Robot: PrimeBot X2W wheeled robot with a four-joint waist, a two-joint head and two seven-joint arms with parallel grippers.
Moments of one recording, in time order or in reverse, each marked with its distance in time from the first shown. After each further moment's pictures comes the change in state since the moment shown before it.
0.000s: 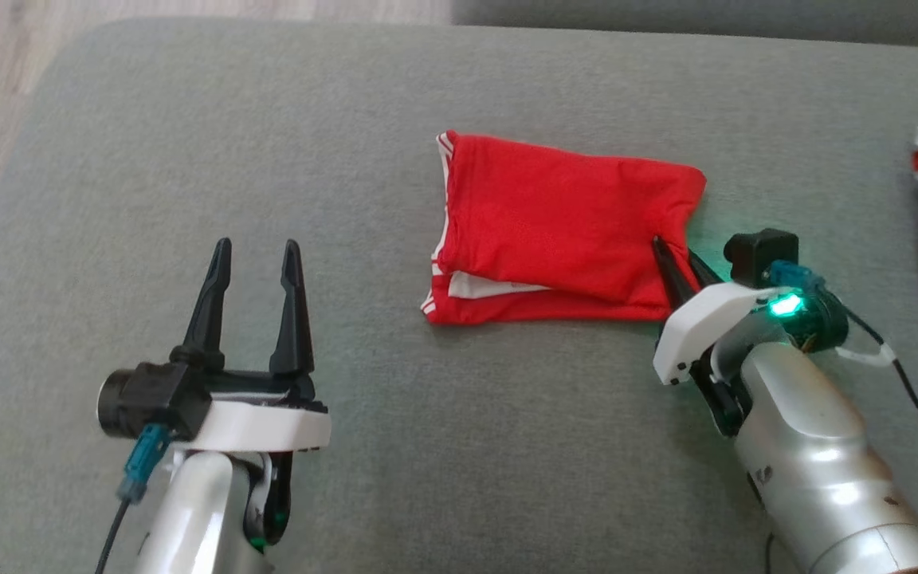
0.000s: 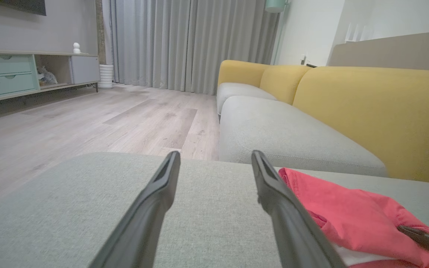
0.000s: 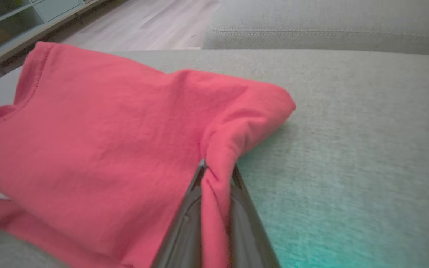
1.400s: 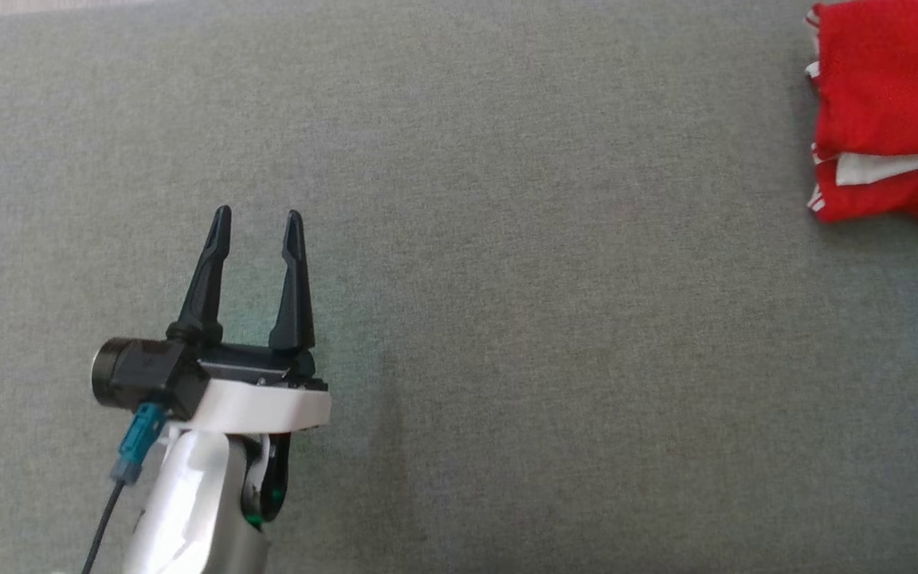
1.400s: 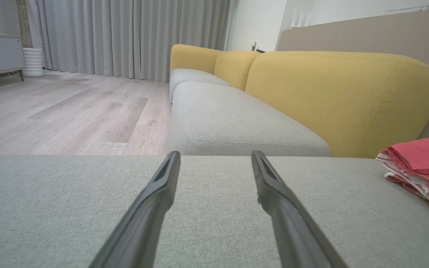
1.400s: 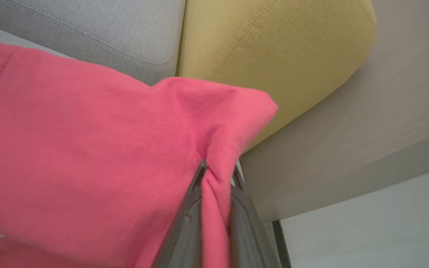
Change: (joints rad) left arm -0.044 0.000 0.000 -0.020 0.021 -0.018 0.000; right arm -0.116 -0.536 -0.221 -0.227 -0.337 0.000 0.220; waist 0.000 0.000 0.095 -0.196
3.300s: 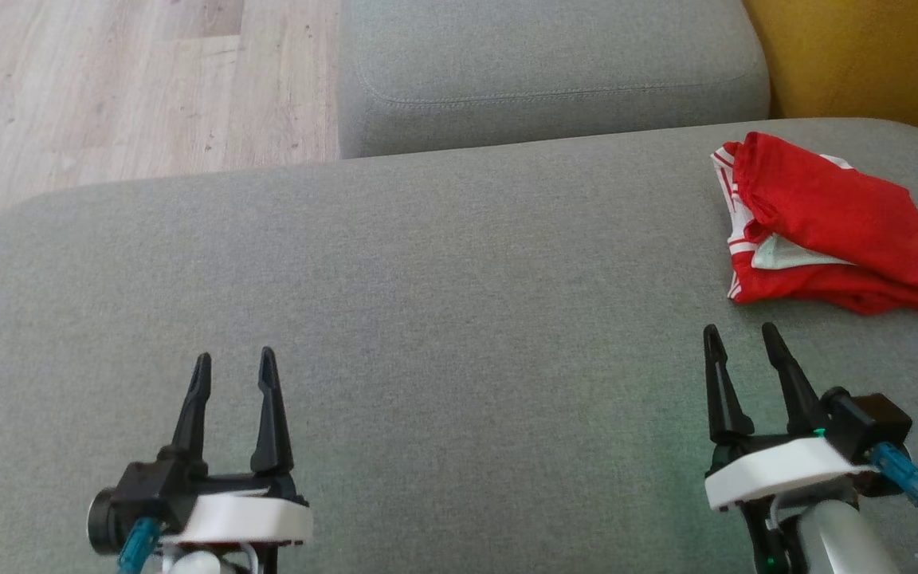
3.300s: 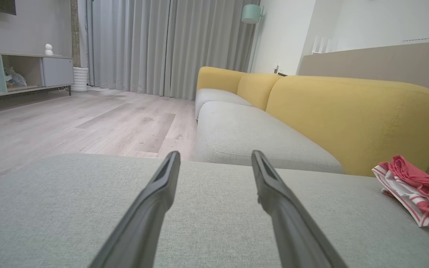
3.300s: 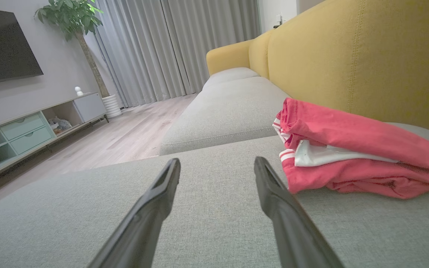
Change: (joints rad) left arm 0.247 0.001 0.043 0.012 -0.042 0.056 0.000; right arm 0.674 0.551 0.055 -0.429 0.361 0.000 -0.329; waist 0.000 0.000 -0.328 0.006
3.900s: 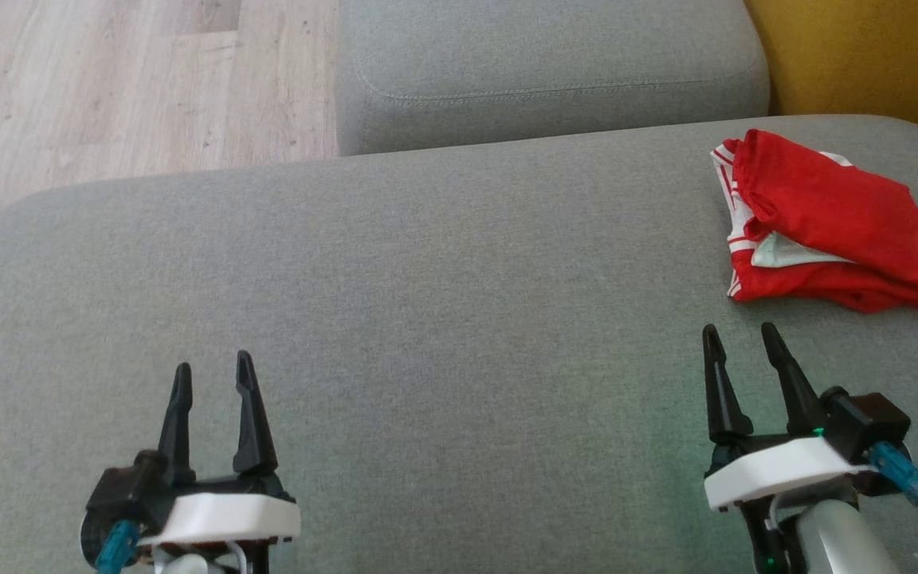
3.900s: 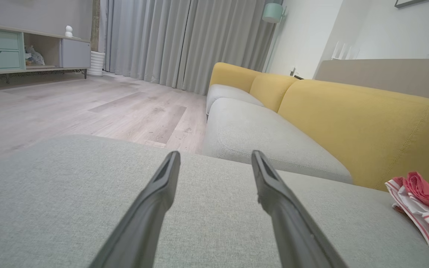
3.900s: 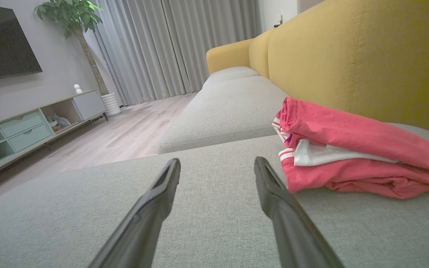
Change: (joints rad) left arm 0.000 0.000 0.017 0.017 -0.097 0.023 0.000; right arm 0.000 0.000 0.000 -0.003 -0.010 0.000 0.000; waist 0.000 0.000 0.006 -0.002
